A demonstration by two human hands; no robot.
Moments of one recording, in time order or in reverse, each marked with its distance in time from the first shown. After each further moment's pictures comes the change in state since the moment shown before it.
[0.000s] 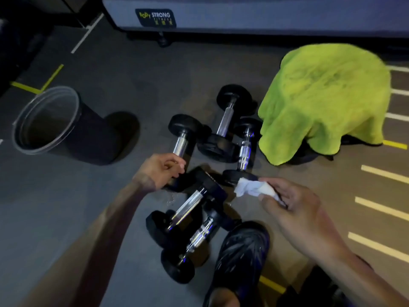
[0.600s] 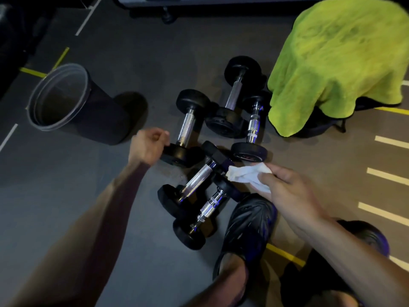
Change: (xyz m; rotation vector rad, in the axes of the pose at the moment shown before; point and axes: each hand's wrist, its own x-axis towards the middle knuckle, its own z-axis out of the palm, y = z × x) left_hand -0.012 -0.025 -0.017 0.196 0.389 -0.093; right_hand -0.006 0.024 0.049 0.442 -0.096 0.169
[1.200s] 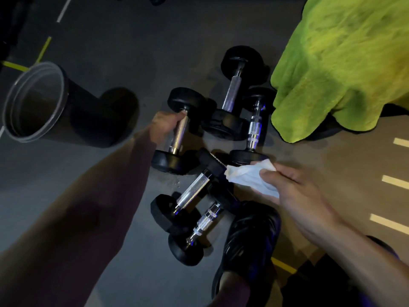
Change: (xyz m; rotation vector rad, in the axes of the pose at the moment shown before) left_hand 0.122 0.036 0.070 -0.147 -0.227 -0.370; right_hand 0.041 -0.020 -0.015 0.061 -0.077 0.044
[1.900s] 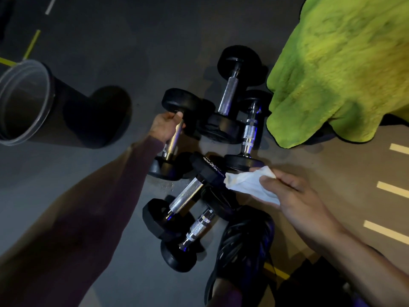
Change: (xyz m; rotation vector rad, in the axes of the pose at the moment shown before) left_hand 0.013 -0.013 0.025 -0.264 -0.048 0.133; right_hand 0.006 -0.005 -0.018 -0.073 -0.047 0.052
